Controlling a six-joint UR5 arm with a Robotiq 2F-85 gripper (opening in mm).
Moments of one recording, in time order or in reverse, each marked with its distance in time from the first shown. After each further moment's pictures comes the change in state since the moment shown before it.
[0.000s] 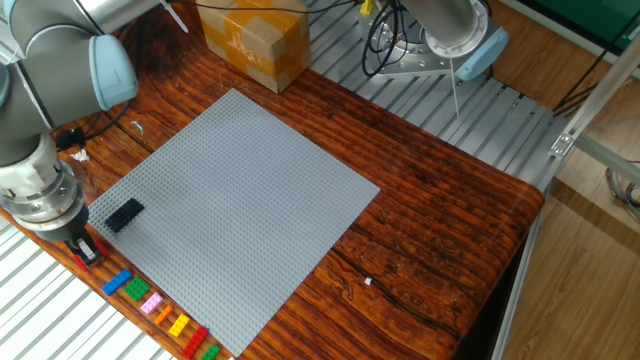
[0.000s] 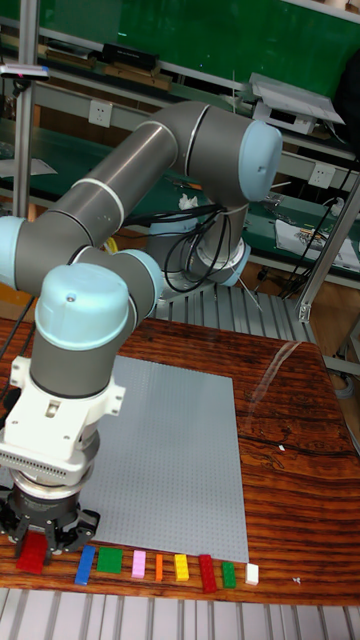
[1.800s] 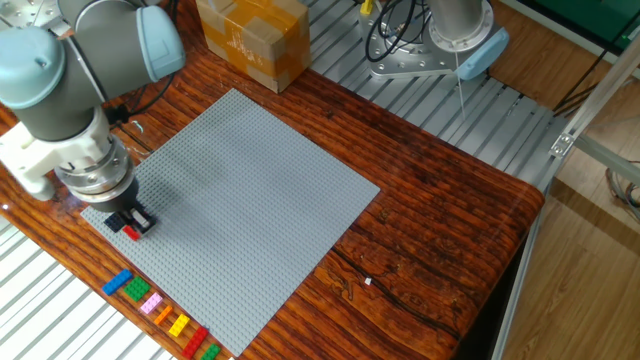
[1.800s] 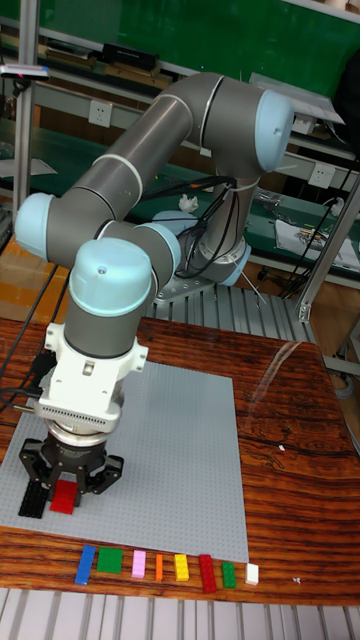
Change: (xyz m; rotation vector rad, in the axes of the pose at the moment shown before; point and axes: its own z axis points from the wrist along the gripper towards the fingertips) arm 0.087 0.002 -0.002 -0.004 0.077 -0.105
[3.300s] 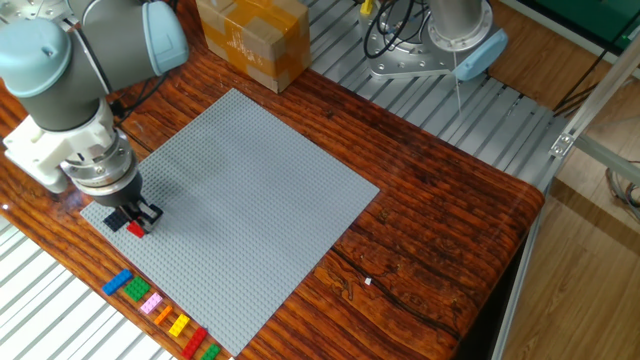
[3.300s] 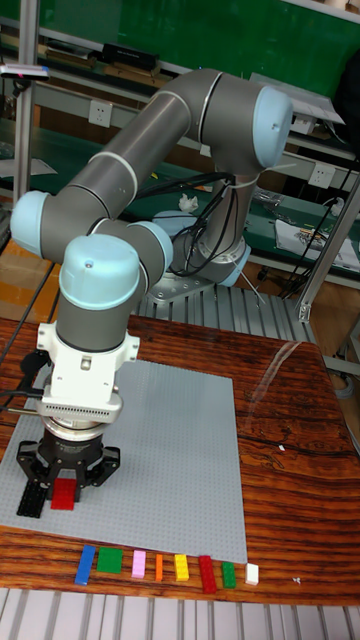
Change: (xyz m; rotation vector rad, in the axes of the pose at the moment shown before) arm 0.005 -0.002 0.003 -0.030 -0.017 -0.143
